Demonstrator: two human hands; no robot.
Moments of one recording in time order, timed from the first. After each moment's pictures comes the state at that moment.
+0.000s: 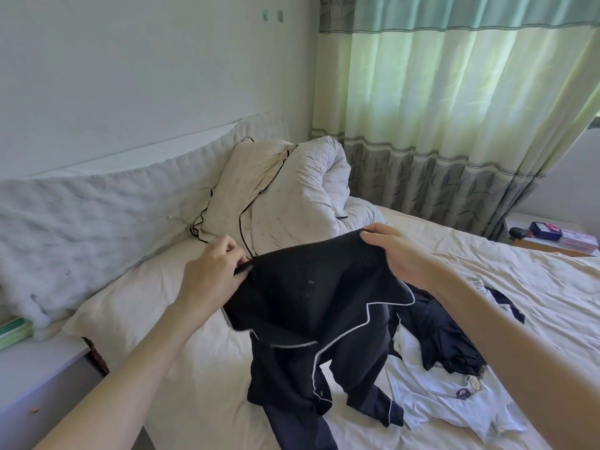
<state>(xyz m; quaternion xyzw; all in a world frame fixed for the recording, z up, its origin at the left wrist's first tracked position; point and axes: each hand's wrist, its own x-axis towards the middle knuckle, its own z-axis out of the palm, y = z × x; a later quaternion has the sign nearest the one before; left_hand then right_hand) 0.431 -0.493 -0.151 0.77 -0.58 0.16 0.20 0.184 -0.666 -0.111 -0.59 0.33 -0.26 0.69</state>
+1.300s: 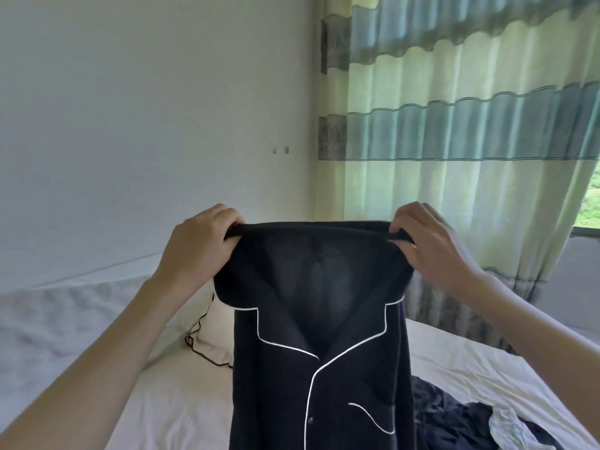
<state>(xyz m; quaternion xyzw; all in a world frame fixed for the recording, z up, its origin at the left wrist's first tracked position) 0.445 -0.535 0.076 0.67 -0.55 0.34 0.35 0.170 -0.717 0.066 -0.85 0.17 -0.47 -0.18</state>
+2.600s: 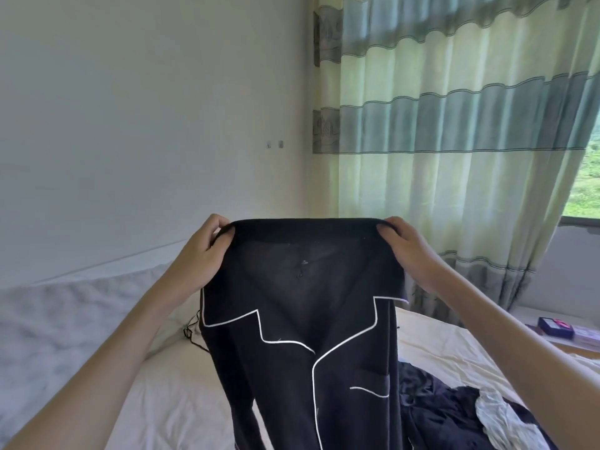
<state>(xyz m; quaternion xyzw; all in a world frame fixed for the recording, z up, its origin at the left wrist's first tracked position) 0.419 -0.531 0.055 0.67 -0.53 0.00 0.52 0.174 -0.725 0.045 -0.75 0.30 -0.45 0.37</state>
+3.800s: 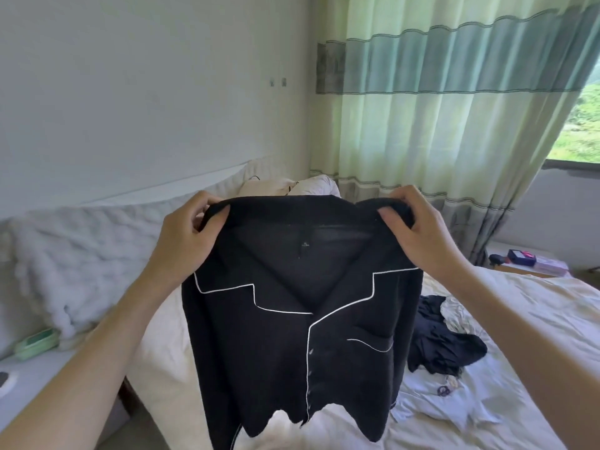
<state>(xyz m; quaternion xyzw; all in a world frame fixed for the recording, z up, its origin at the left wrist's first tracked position) 0.348 -0.349 -0.013 0.62 -0.54 0.06 0.56 0.083 -0.522 -0.014 -0.81 0.24 -0.49 0.22</state>
